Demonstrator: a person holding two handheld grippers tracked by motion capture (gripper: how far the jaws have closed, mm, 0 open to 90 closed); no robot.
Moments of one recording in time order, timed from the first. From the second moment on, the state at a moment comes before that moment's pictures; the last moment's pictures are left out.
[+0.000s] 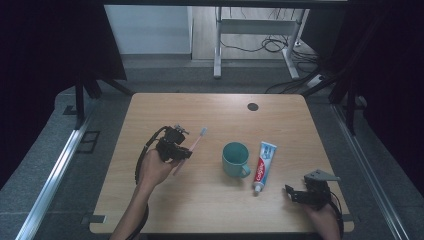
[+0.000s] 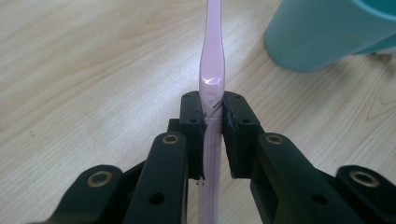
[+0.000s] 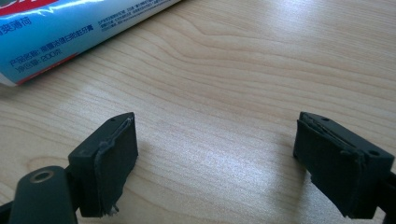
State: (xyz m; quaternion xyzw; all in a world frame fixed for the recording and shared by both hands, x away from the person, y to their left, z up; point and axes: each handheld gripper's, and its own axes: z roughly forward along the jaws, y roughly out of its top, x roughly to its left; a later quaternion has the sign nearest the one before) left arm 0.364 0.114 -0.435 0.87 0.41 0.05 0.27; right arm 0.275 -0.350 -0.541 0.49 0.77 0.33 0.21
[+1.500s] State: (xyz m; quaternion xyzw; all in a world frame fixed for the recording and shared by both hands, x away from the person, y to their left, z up) left arm 0.354 0.061 -0.389 0.83 0.33 0.12 0.44; right arm 0.275 -0.350 -0.541 0.49 0.77 0.33 0.21
